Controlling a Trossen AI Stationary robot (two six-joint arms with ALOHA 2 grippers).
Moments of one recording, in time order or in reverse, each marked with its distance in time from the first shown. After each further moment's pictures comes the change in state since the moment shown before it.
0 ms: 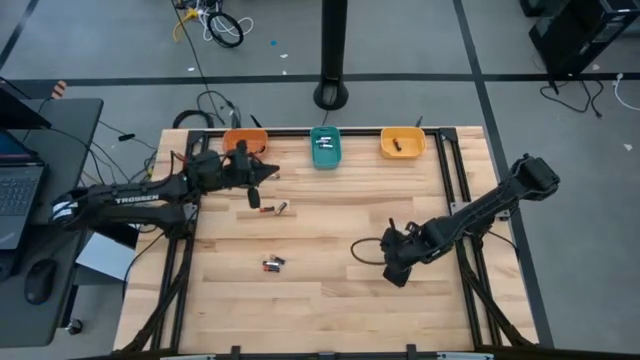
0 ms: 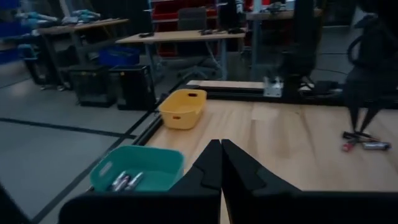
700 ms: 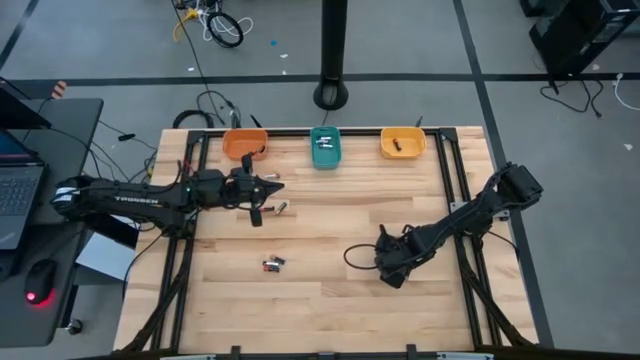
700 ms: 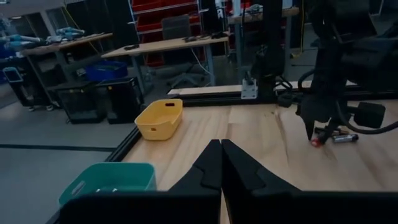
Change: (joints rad) left arm -0.258 0.016 0.000 0.030 -0.201 0.048; right arm -0.028 0.180 -0.001 0.010 -0.037 -0.048
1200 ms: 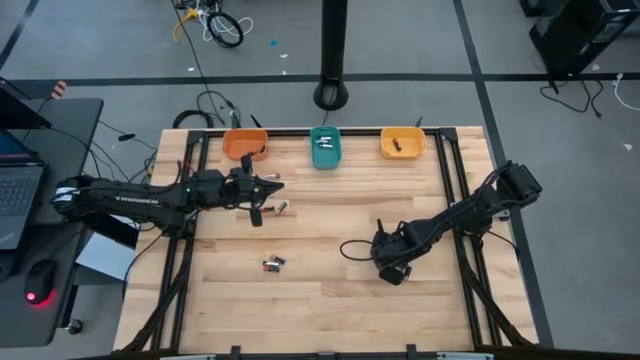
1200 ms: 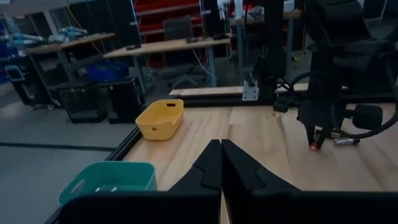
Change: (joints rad) left arm -0.002 0.001 -0.016 0.028 -0.007 -0.010; right arm -0.077 -0.006 -0.001 0.028 -0.024 -0.159
